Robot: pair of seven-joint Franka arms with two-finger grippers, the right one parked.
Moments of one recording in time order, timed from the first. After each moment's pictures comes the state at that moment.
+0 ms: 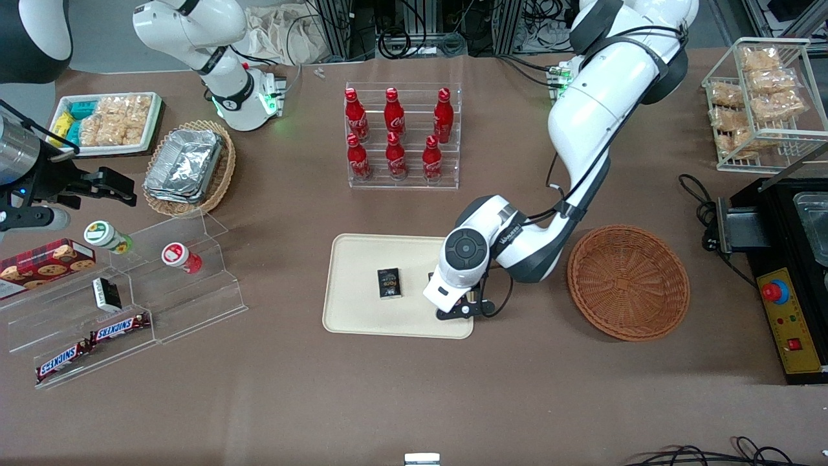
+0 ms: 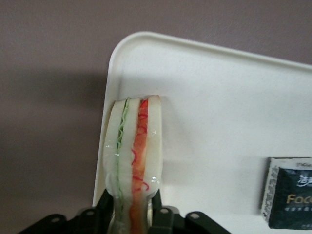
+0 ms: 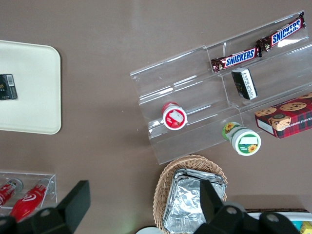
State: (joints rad) arm -0.34 0.91 -0.42 -1.24 0.32 2.04 -0.90
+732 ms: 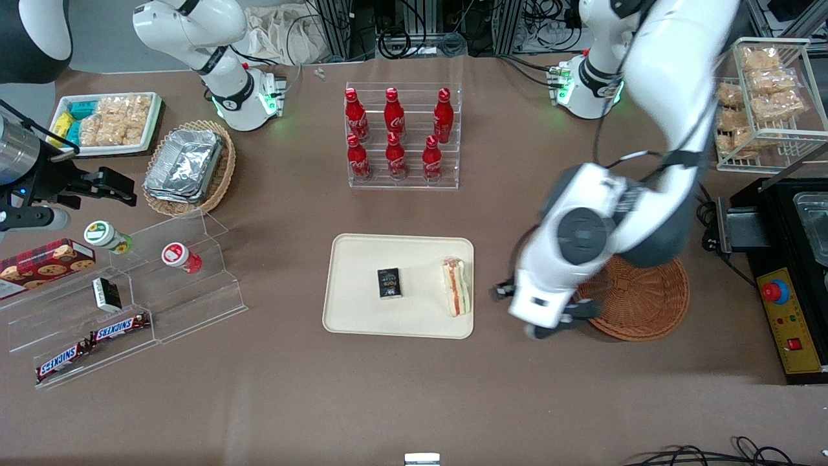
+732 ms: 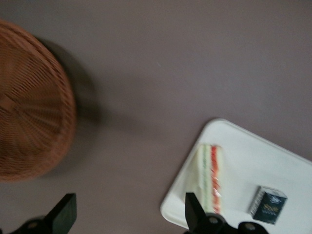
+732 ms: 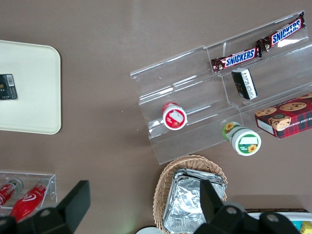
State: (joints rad) arm -0.05 0.59 -0.43 -1.28 0.19 1.79 -0.83
